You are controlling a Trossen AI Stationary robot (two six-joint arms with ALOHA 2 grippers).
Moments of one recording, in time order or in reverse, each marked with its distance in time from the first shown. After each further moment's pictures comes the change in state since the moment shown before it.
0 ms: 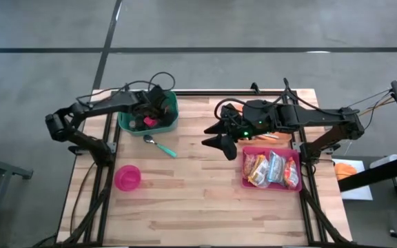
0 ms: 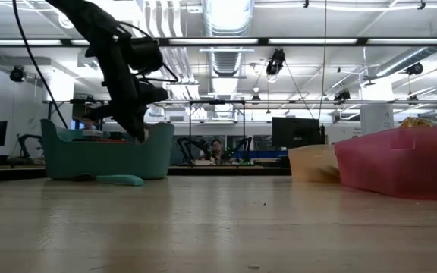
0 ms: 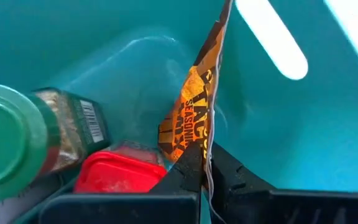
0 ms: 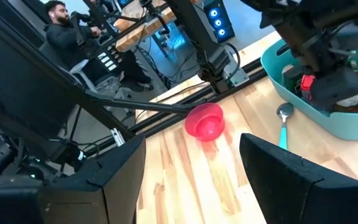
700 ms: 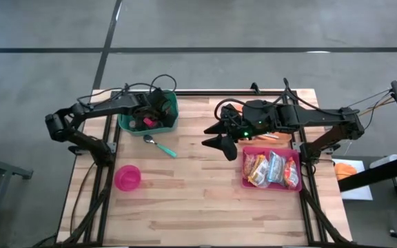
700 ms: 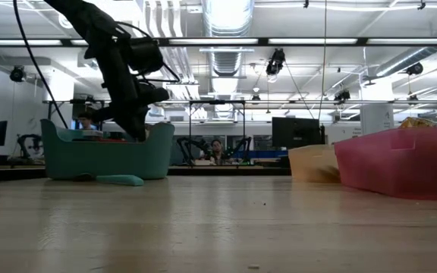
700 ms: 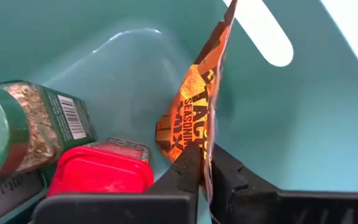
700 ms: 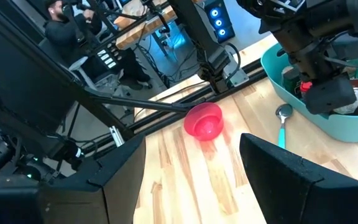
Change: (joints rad) left arm -0.026 -0.003 -0.028 0.036 0.014 0.000; right arm 0.000 0.000 0.000 -0.003 -0.002 -0.022
